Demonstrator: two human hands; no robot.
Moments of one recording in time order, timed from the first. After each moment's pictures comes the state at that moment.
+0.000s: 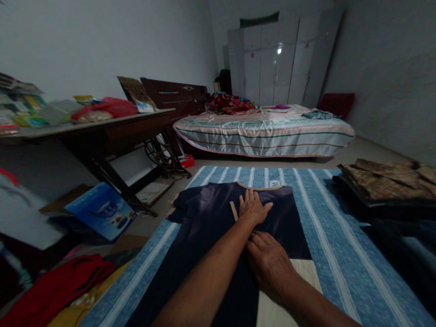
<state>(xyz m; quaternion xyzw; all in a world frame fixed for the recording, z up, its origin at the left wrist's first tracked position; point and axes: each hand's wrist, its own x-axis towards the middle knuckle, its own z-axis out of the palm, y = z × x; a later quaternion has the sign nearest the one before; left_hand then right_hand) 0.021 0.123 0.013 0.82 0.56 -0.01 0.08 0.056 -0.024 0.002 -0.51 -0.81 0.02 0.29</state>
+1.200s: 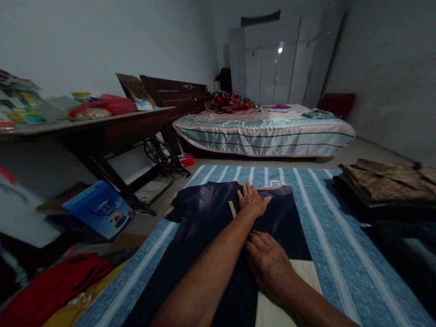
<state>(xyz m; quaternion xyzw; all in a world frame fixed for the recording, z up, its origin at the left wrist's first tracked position) 0.032 0.143 0.012 0.80 0.60 0.02 0.07 0.057 -0.024 0.001 -0.50 -0.81 -0.02 0.30</state>
